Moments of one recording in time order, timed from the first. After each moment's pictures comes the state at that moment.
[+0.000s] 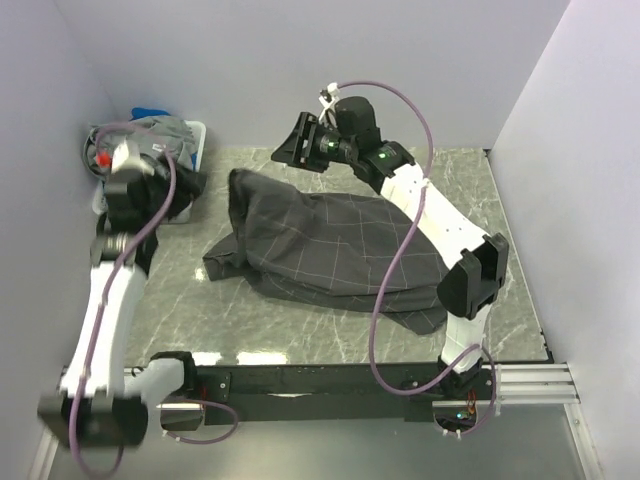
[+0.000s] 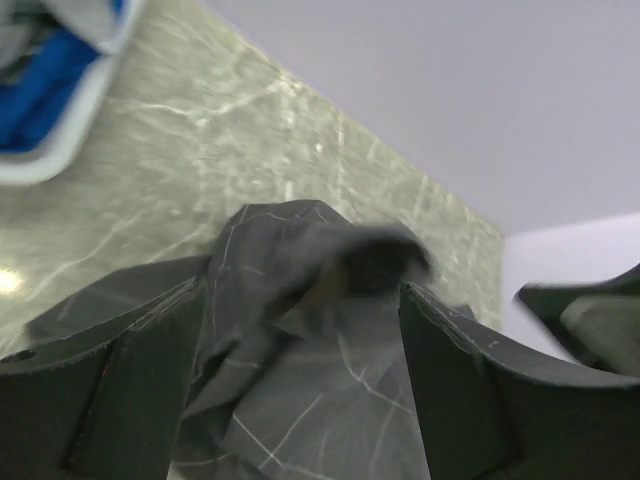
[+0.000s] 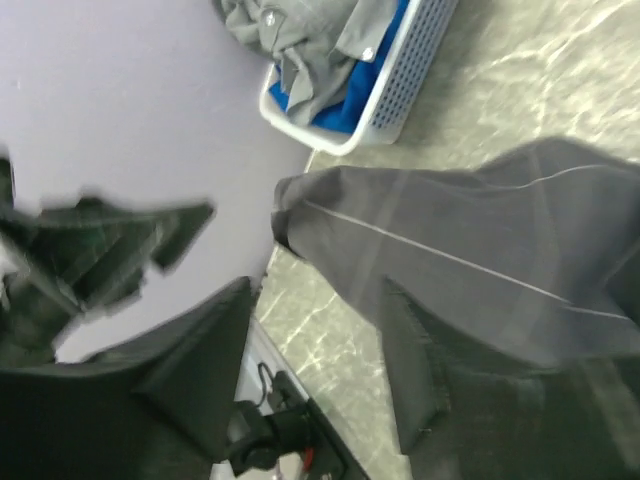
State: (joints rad) left arm 0.03 1.12 1.18 -0.40 0.17 -0.74; right arm 0.60 1.88 1.96 -0.41 -0.39 0.77
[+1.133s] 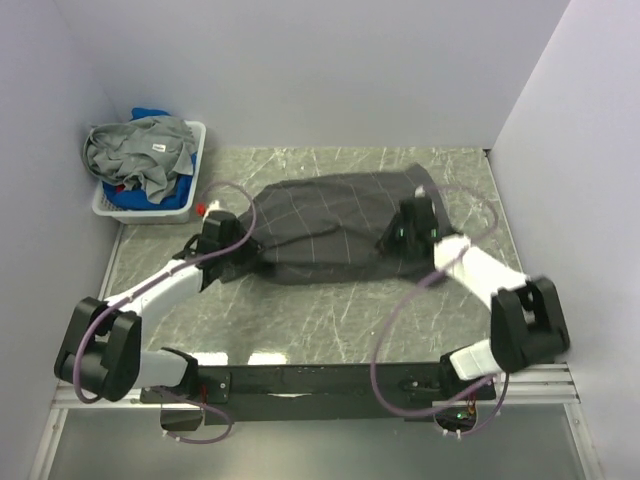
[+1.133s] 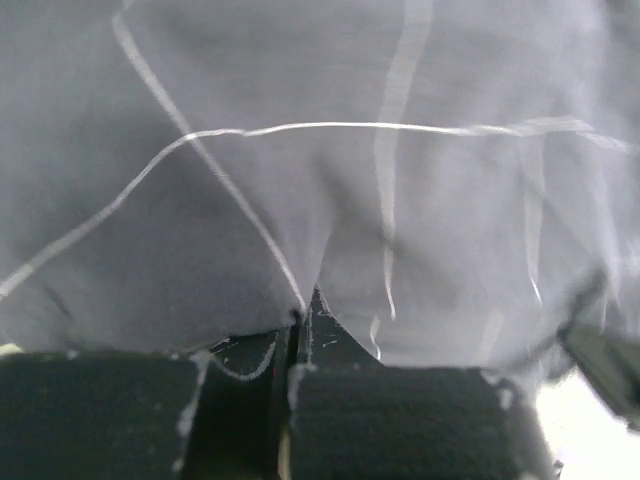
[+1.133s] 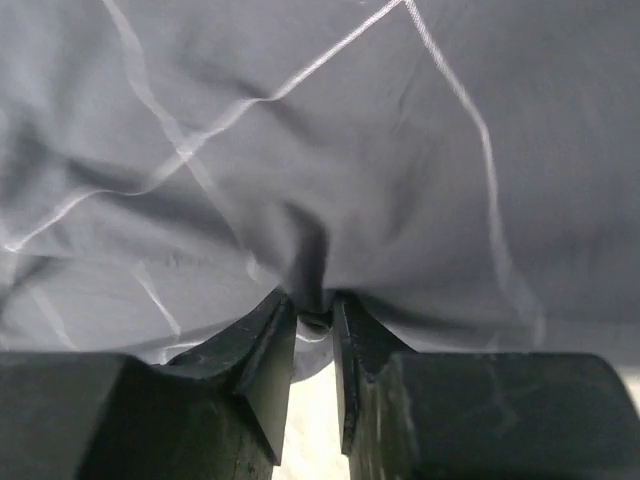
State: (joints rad) left arm -0.36 1.29 0.64 -0.02 0.00 -0.93; right arm 0.35 1.36 0.77 -0.27 -0.03 0.78
